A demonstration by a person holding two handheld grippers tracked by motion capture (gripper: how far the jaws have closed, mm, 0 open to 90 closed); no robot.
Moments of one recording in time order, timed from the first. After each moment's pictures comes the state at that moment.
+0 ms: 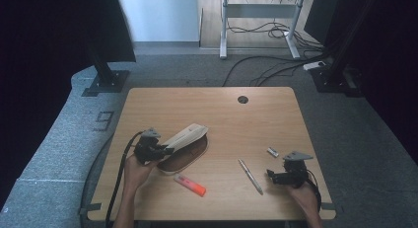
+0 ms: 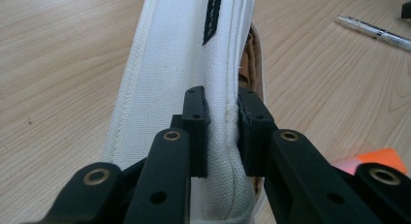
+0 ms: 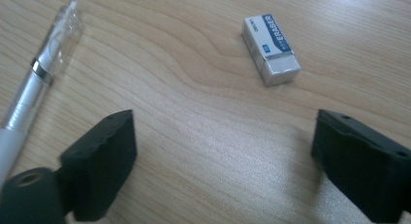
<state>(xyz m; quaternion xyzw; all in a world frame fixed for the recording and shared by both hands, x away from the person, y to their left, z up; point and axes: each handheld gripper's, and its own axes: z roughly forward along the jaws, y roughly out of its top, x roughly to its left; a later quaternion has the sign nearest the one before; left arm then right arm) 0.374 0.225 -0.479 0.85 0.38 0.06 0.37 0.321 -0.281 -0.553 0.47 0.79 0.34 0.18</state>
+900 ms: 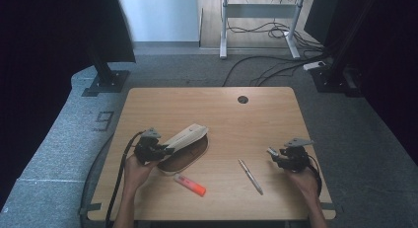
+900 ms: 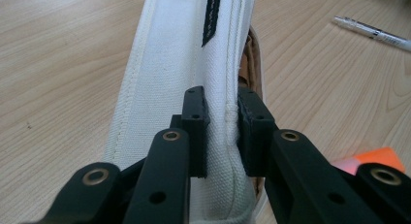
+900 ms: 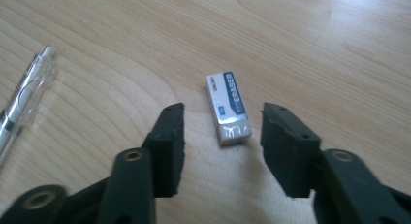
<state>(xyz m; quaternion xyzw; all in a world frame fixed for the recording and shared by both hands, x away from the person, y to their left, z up) 0.373 0.224 -0.478 0.85 0.37 0.07 0.37 0.359 -0.291 -0.533 0.45 0.80 0.34 0.18</state>
